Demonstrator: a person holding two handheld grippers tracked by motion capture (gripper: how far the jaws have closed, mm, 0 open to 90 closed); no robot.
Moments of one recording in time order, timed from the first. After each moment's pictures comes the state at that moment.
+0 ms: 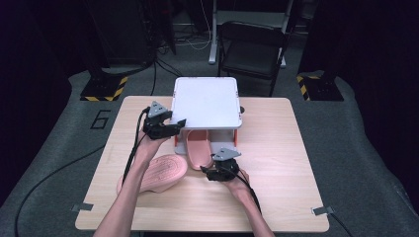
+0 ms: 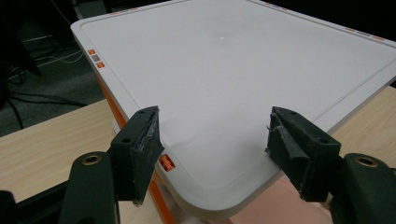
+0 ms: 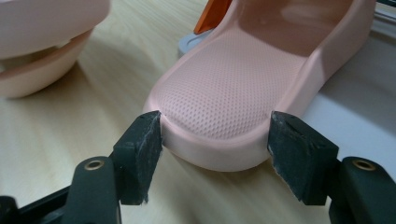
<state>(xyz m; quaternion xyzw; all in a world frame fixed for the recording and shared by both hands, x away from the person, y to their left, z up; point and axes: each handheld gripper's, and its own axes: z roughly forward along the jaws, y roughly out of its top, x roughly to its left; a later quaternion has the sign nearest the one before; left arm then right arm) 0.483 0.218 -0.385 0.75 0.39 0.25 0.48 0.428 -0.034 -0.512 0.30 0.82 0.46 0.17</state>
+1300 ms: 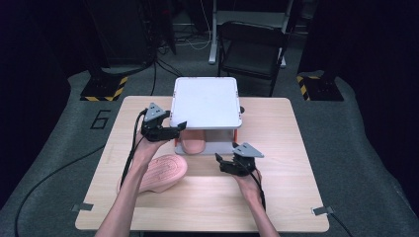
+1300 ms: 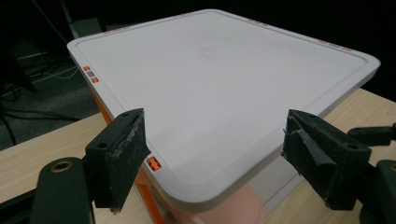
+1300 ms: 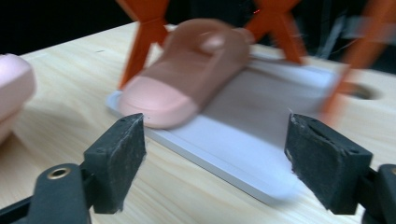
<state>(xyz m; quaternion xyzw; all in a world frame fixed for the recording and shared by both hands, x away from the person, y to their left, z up) 0.467 0.222 -0.378 0.74 0.36 0.26 0.51 0.422 -0.080 -0.488 0.38 0.73 0.51 0.26</state>
